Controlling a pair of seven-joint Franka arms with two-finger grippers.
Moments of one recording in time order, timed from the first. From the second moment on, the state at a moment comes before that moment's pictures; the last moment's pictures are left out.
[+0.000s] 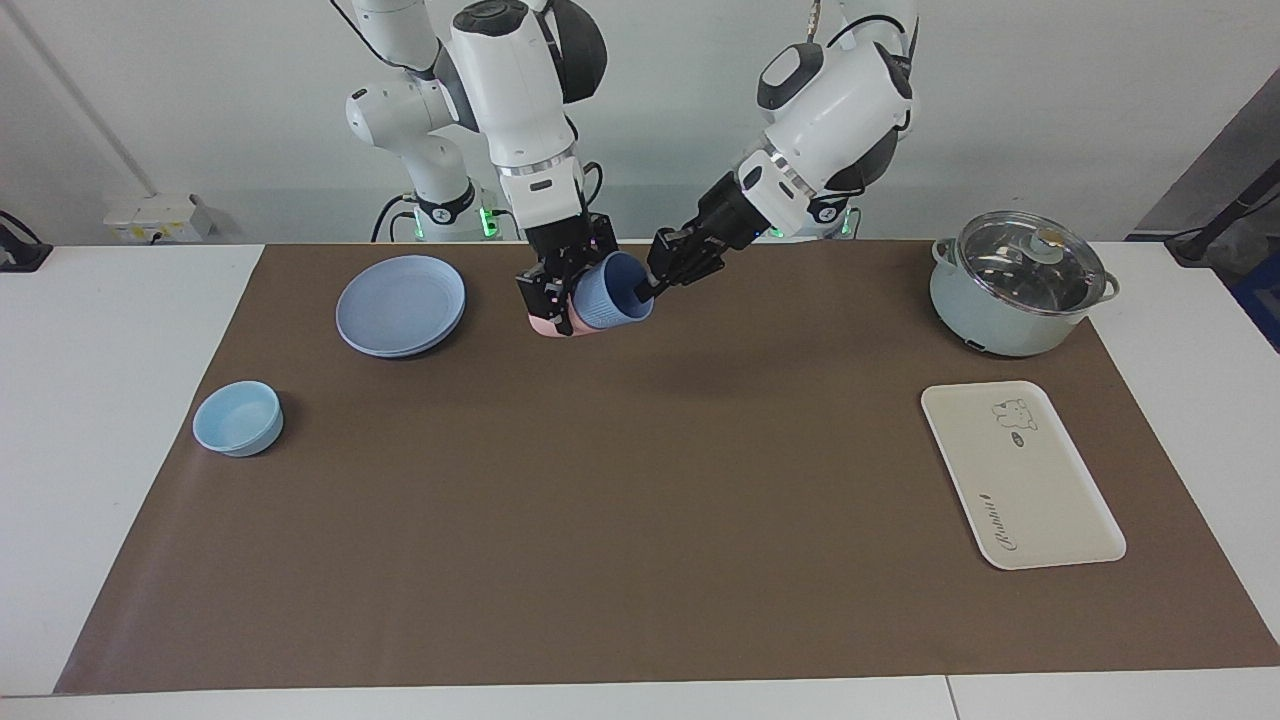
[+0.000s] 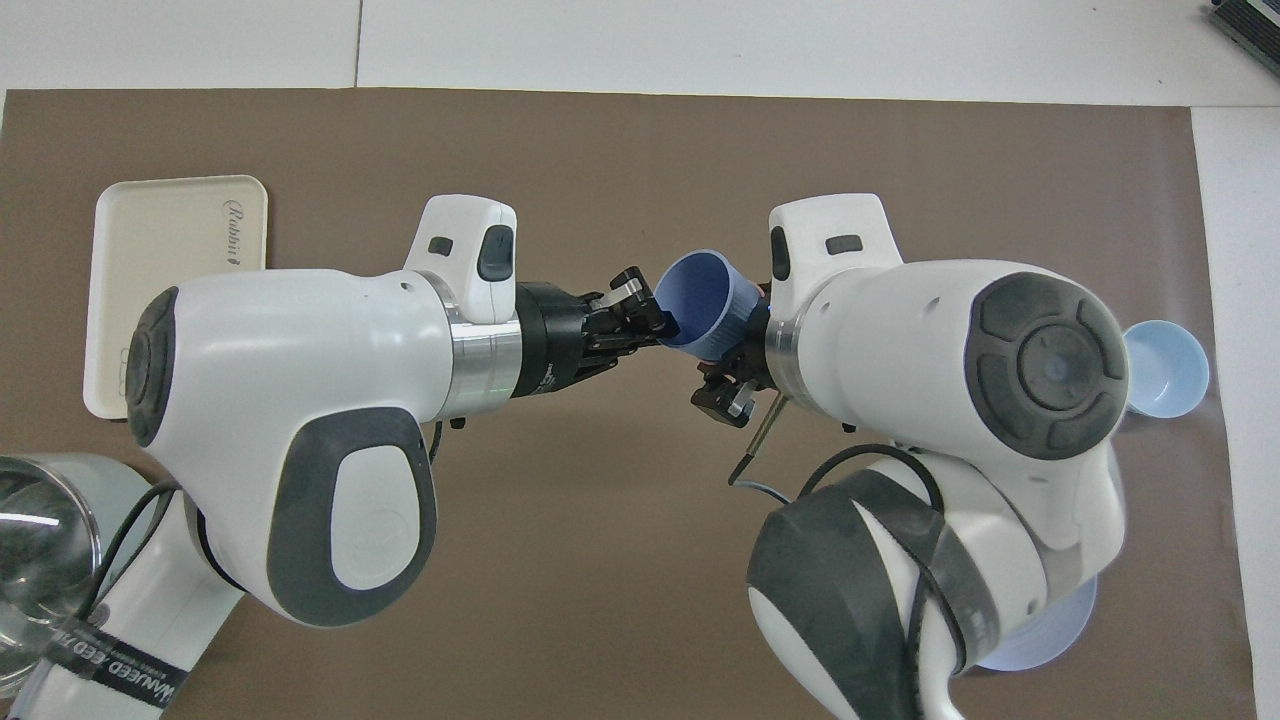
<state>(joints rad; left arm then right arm) -0.41 0.01 -0.13 -1.82 -0.77 2.29 -0.61 0.56 0.03 -0.08 -1.79 0.08 2.12 -0.49</state>
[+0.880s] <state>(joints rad) 0.03 0.01 -0.11 -1.70 -0.27 1.97 -0.15 0.23 0.03 -0.10 -1.87 0.51 2.27 -0.92</state>
